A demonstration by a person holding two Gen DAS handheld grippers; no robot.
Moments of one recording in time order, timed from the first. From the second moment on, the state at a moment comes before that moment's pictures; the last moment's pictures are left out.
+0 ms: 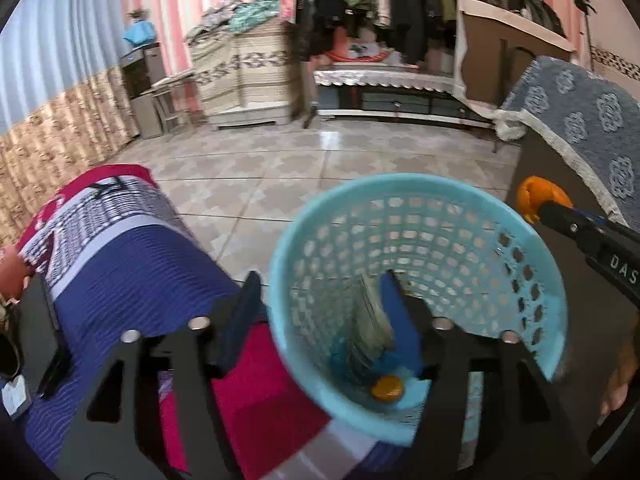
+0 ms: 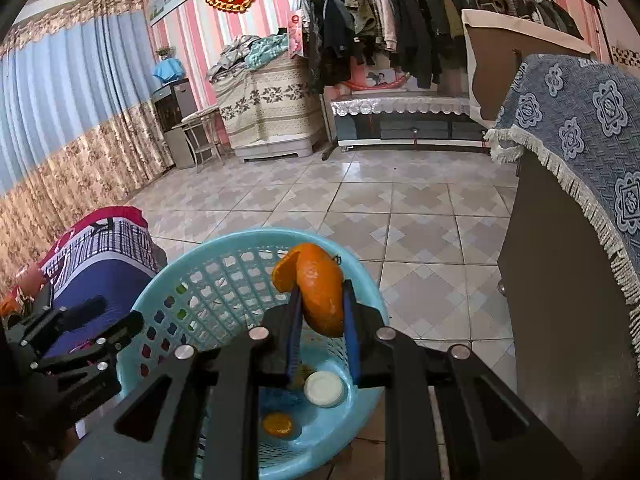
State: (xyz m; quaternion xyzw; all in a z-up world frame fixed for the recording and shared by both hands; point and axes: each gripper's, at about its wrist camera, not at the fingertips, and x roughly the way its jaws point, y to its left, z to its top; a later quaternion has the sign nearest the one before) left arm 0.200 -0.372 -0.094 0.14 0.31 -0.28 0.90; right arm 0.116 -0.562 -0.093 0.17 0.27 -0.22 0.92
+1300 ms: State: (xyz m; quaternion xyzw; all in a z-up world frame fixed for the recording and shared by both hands) left arm 0.203 -0.123 -0.025 0.04 0.25 -0.09 0.96; right arm 0.164 -0.458 -0.064 0.10 0.25 -0.19 0.95
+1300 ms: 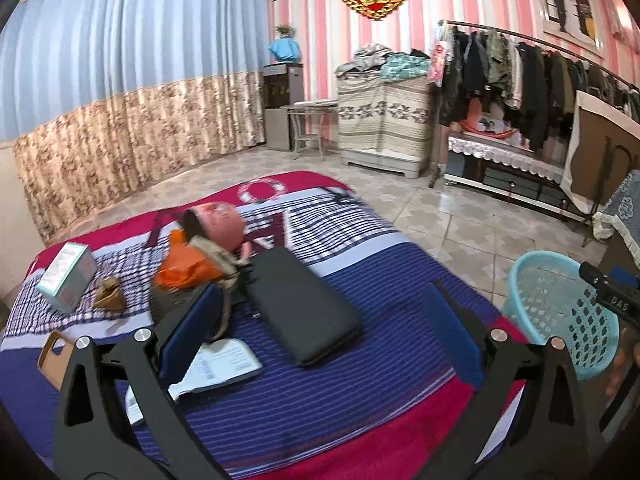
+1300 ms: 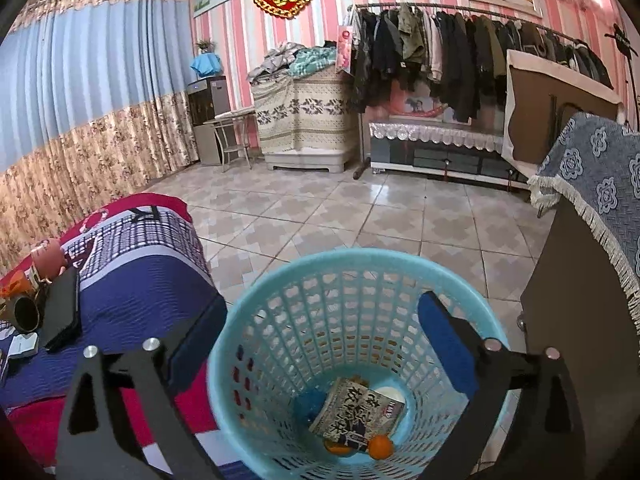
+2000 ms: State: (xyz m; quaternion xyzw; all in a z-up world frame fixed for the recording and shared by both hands) left arm 0.190 0.020 -0.048 0.00 0.28 0.01 0.96; right arm 0.183 -0.349 -0.058 0.03 0.27 -0.09 0.96
